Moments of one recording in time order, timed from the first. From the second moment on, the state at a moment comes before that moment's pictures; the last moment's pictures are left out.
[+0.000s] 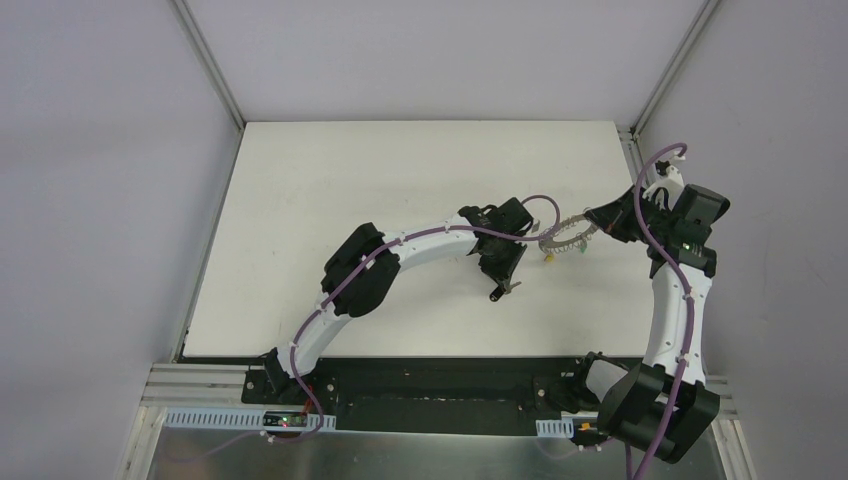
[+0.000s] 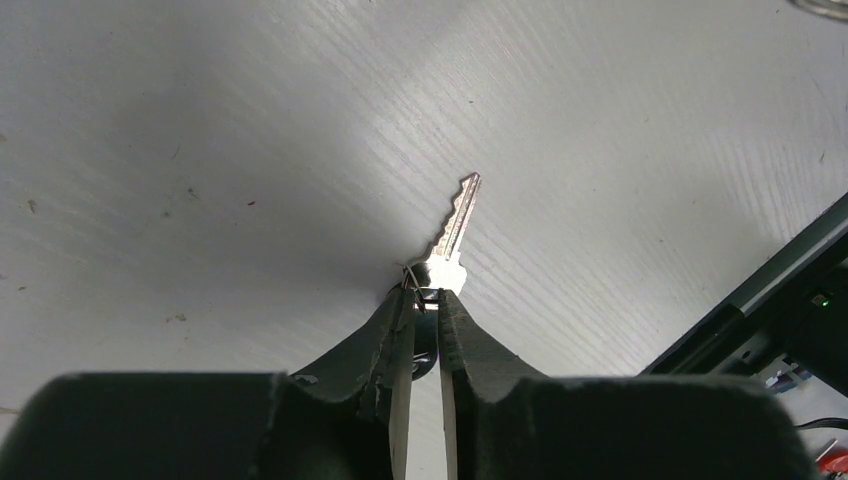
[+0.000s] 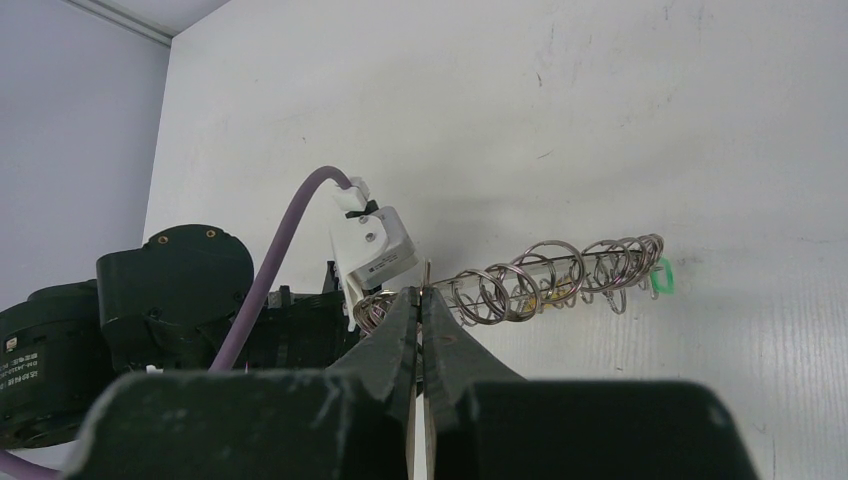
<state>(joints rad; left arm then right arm) -1.00 2.30 1.90 -0.66 0.21 -0.41 -0.40 1.05 0.94 -0.50 -0.78 0.24</state>
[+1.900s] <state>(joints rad) -1.00 2.33 1.93 -0.68 0.18 -0.40 -0.40 1.04 0.92 -0.49 -0.79 0.25</state>
